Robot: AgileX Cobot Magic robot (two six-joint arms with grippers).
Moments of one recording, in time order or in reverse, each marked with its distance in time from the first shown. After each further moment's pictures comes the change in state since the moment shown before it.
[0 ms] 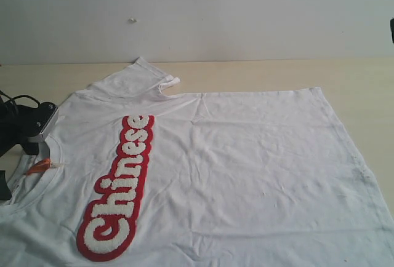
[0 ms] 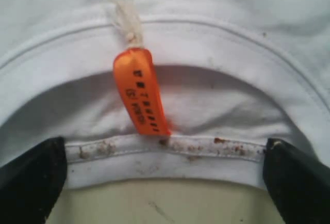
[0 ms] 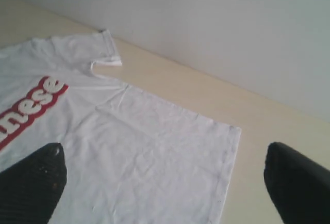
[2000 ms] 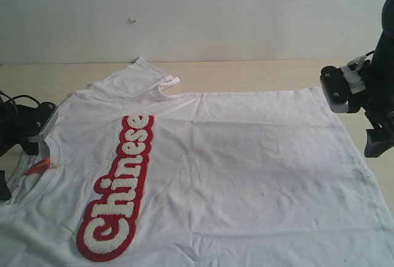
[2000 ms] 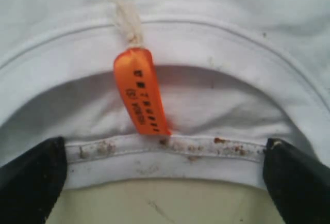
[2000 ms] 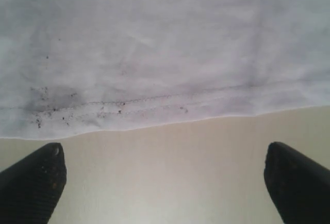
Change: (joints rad) left arm 0.000 0.000 0.000 0.000 0.000 0.000; right arm 0.000 1.231 -0.506 -0.575 0.181 -0.756
